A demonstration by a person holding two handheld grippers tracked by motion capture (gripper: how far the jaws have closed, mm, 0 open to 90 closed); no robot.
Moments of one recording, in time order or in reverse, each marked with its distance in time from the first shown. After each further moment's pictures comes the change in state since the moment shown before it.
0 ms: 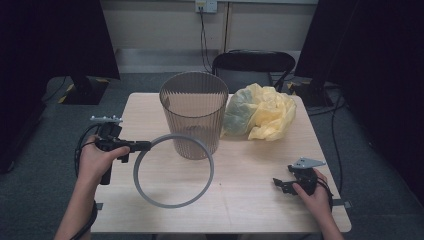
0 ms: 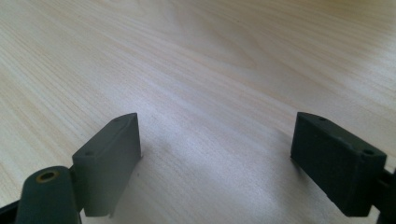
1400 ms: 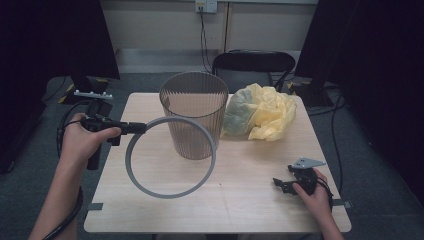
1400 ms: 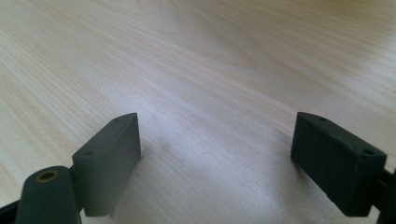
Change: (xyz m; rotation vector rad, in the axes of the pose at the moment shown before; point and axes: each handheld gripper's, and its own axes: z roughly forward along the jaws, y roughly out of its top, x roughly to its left) left arm -0.039 0.054 -0.046 -0.021 -0.003 0.057; right arm 0.000 0.000 0.000 -0.002 -0.001 -0.001
